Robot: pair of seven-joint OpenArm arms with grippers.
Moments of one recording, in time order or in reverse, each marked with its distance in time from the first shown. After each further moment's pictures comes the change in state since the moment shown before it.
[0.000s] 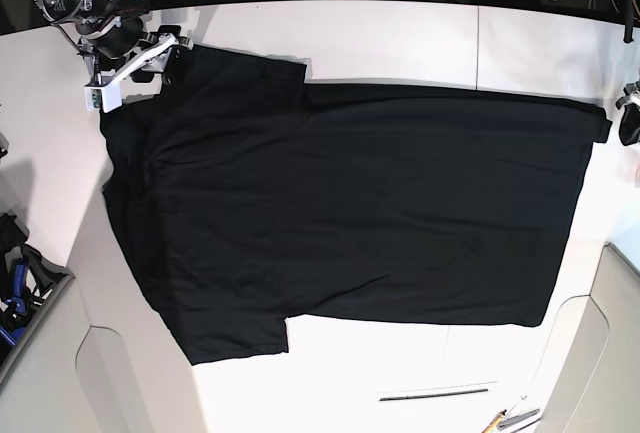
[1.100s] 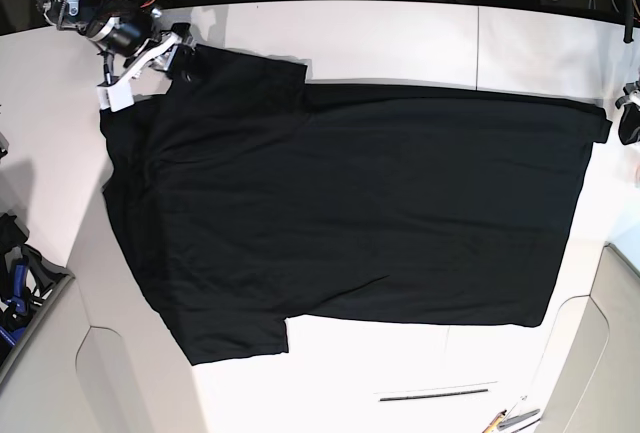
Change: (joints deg) left arm 0.0 0.0 0.0 0.0 0.0 0.0 0.4; right arm 0.4 0.2 0.2 -10.1 19.5 8.2 -8.7
